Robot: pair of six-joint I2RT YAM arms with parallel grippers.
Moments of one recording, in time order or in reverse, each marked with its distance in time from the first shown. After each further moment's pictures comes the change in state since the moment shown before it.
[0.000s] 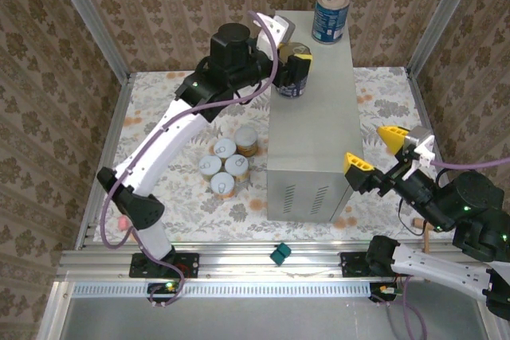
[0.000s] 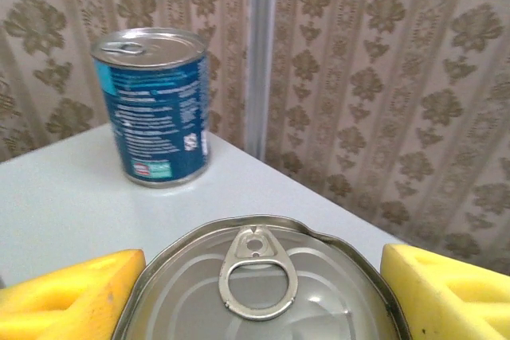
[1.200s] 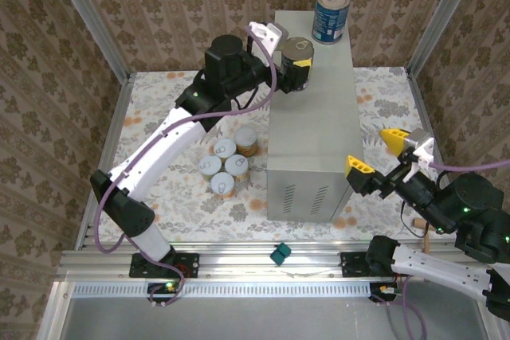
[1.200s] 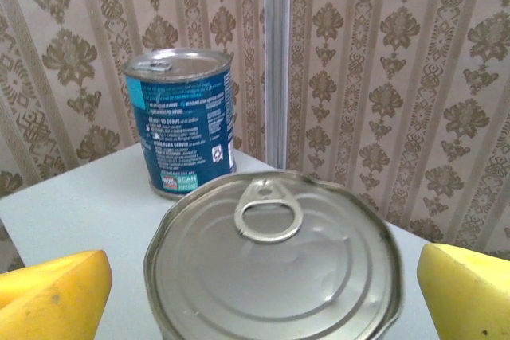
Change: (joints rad) left arm 0.023 -0.092 -0.242 0.228 -0.003 0.031; right arm 0.000 -0.007 0.000 -0.039 0.010 -0.009
